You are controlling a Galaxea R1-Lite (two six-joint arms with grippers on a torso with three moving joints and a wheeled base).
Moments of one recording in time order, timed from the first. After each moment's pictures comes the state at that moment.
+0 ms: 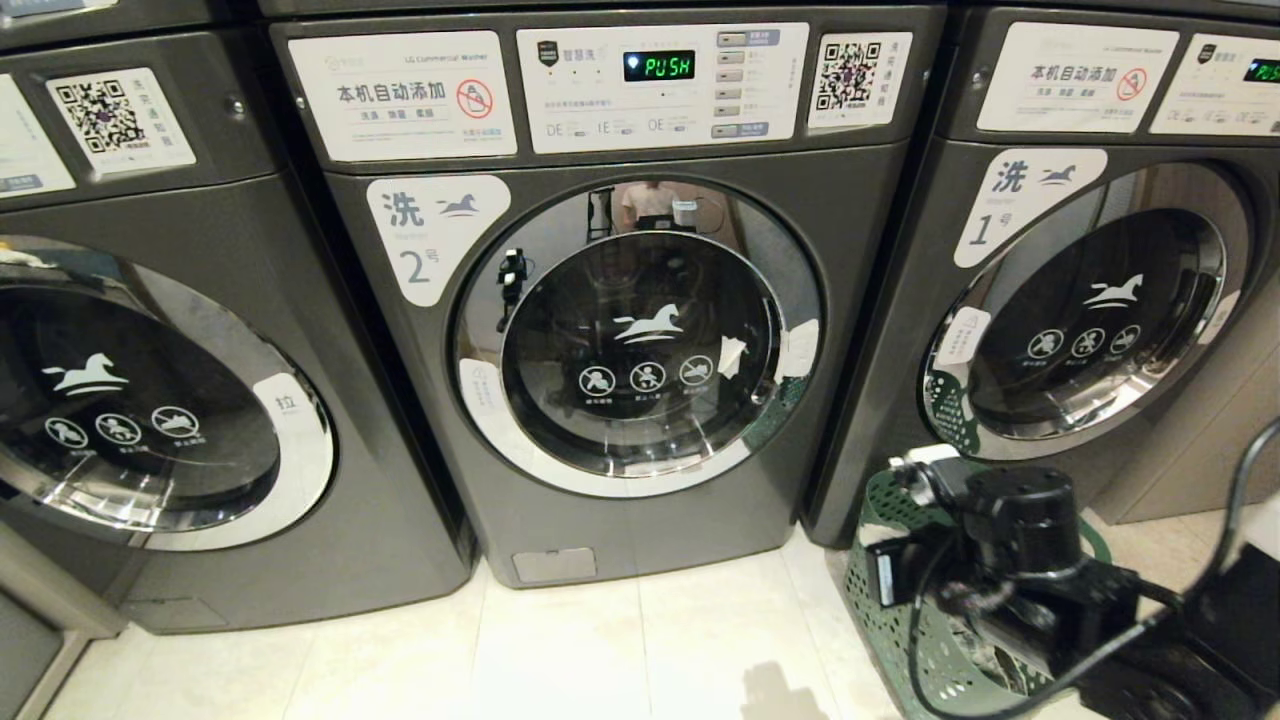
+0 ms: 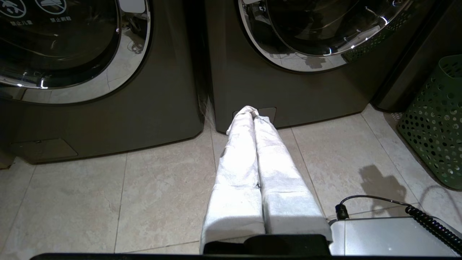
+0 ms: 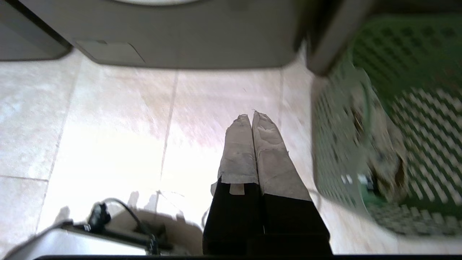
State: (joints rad) left arm -0.01 0.00 -0.04 0.09 -0.02 0.03; right arm 0.42 1.89 -0.41 -1.02 -0.19 0.11
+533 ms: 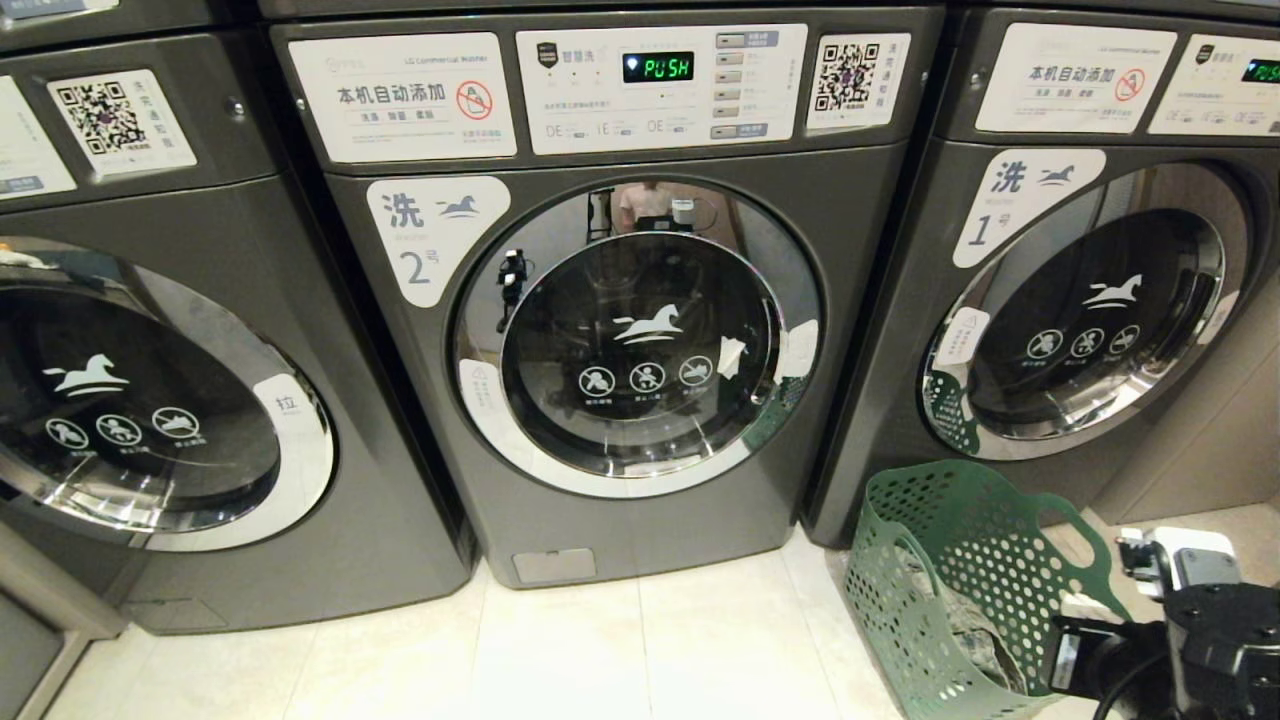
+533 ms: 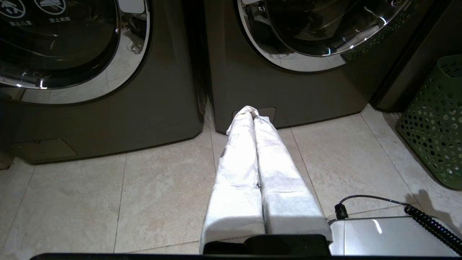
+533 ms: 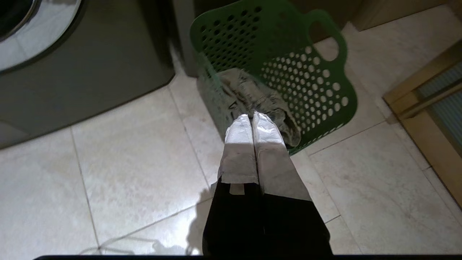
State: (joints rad) left arm -0.01 0.00 -0.04 0.09 -0.02 0.03; right arm 0.44 1.58 -0.02 -1.09 -0.69 0.31
